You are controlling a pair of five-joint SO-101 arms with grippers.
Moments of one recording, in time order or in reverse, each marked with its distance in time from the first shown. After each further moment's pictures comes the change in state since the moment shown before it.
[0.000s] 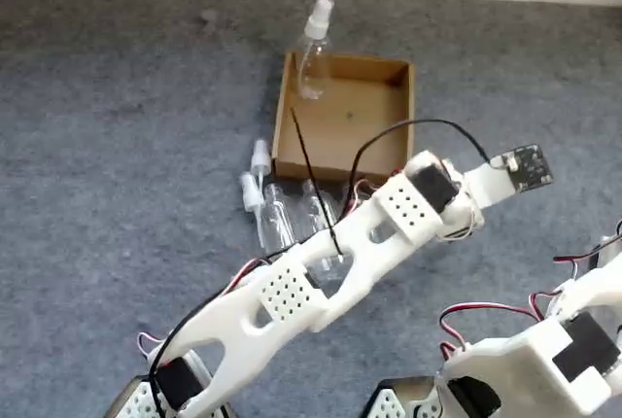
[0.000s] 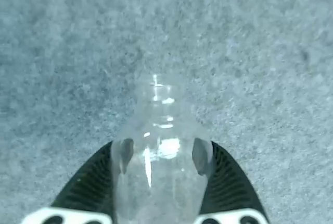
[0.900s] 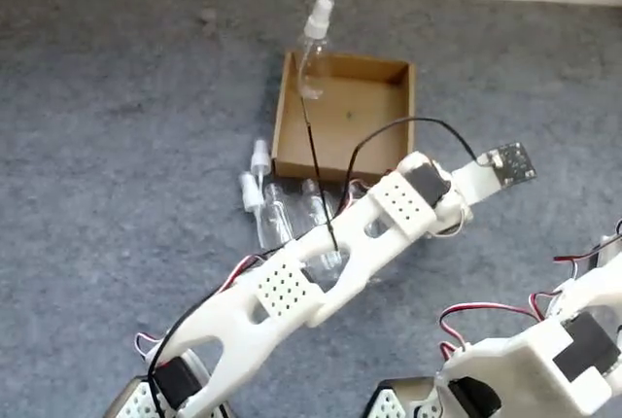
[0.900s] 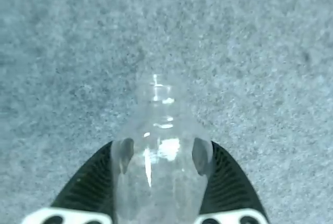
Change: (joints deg) left arm -1.9 0.0 6.4 -5.9 1.6; right arm -0.2 0.0 0.0 0.0 0.0
